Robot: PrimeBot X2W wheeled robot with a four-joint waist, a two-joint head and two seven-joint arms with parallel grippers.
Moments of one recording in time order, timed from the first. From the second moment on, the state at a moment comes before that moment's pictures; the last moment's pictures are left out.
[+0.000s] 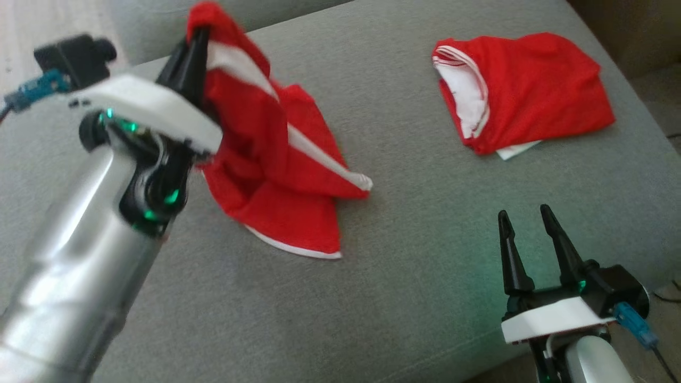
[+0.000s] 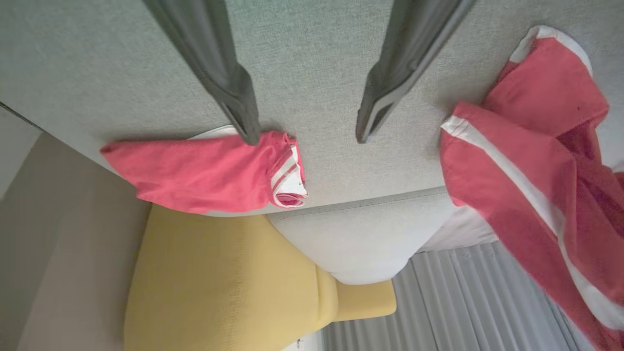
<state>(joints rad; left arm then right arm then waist) -0.74 0.38 -0.58 0.19 -1.12 0.13 0.14 -0.02 -0.04 0.09 0.19 0.13 0.12 -0.25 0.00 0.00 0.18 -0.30</state>
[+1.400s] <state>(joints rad) 0.04 0.45 -0.83 0.09 -1.06 0.18 -0.15 0.07 -0.04 0.05 0.20 0.08 0.12 -0.25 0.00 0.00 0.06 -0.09</state>
